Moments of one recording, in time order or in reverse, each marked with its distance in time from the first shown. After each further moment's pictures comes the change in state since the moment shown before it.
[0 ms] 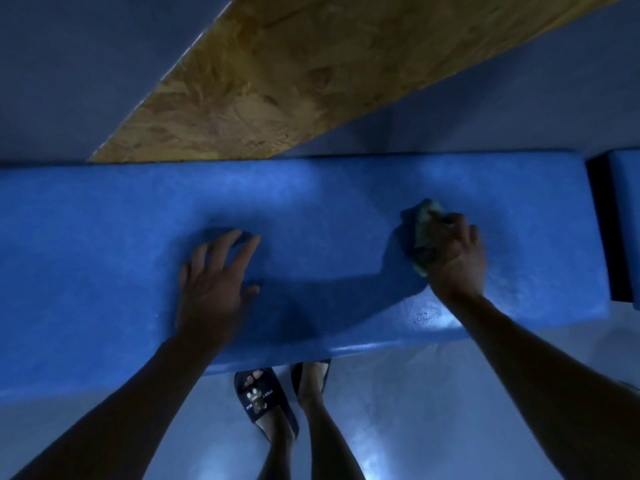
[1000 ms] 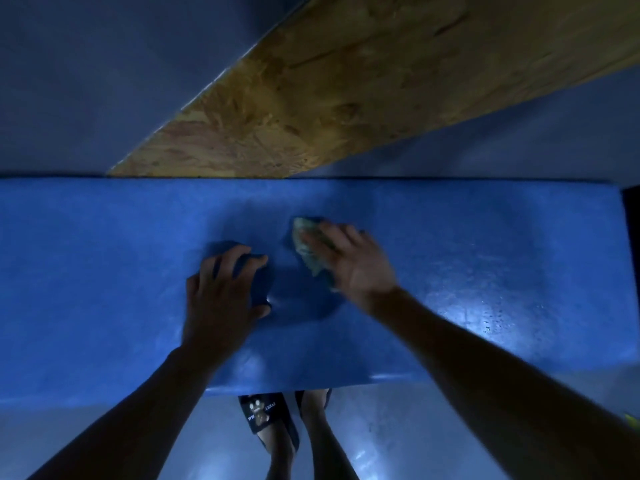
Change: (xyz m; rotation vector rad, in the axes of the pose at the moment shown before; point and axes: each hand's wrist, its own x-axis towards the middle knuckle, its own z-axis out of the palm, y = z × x) left_hand 0.024 0.004 -0.009 0.025 -0.063 -0.105; right_hand 0.048 -0.142 0.030 0.054 -0.068 -0.700
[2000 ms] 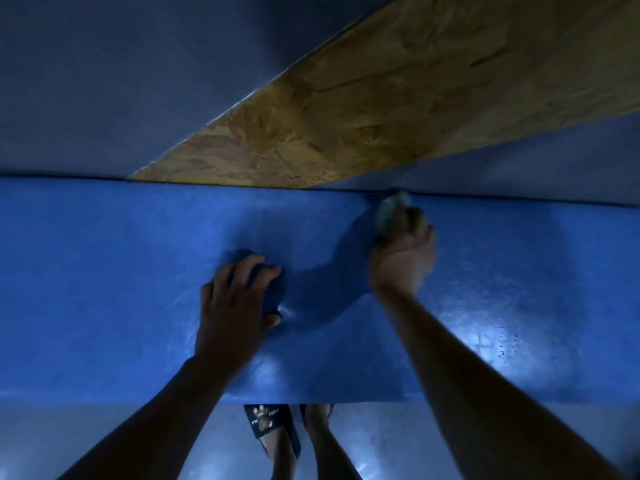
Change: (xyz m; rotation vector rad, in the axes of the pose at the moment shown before) left_hand -0.001 0.000 0.001 0.008 0.003 -0.020; right_hand 0.024 0.019 -0.001 0.147 0.183 0.923
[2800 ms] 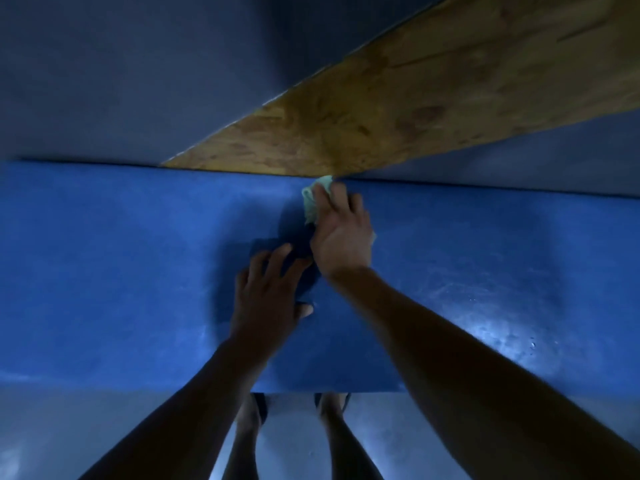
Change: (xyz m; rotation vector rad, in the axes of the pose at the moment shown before) left_hand 0.001 -0.017 0.010 -0.038 0.023 0.090; right_hand -0.034 -0.114 0.032 -0.050 -0.161 -0.452
